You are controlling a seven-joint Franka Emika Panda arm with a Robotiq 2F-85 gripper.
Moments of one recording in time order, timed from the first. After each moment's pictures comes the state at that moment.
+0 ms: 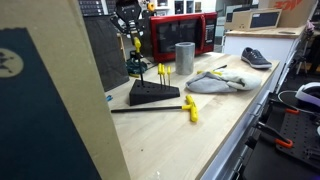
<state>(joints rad) 0.35 0.57 0.09 -1.16 0.05 1.56 0.99</state>
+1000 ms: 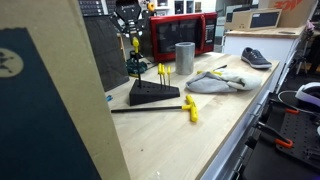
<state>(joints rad) 0.33 0.57 0.08 -1.16 0.12 1.56 0.99</state>
